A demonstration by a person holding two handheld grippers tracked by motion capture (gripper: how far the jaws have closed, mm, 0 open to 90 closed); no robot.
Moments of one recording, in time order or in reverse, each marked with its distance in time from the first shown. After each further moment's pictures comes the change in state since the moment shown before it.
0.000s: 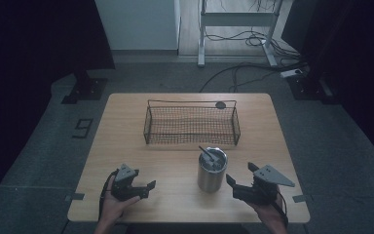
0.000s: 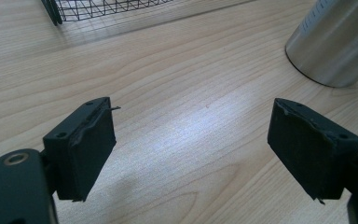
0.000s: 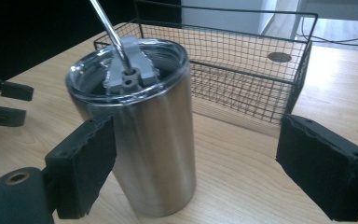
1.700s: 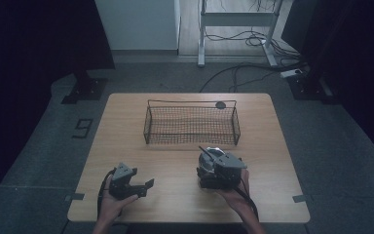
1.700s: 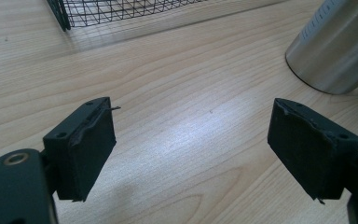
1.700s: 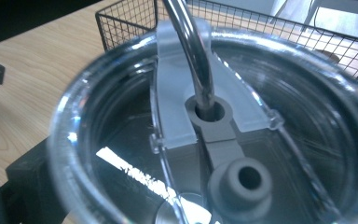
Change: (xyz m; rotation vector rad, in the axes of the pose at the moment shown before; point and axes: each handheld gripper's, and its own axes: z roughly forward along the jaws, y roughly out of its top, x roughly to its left) left arm 0.006 0.002 -0.004 -0.017 -0.004 -0.014; right arm 0.043 0.007 0.090 0.106 -0.017 -0.098
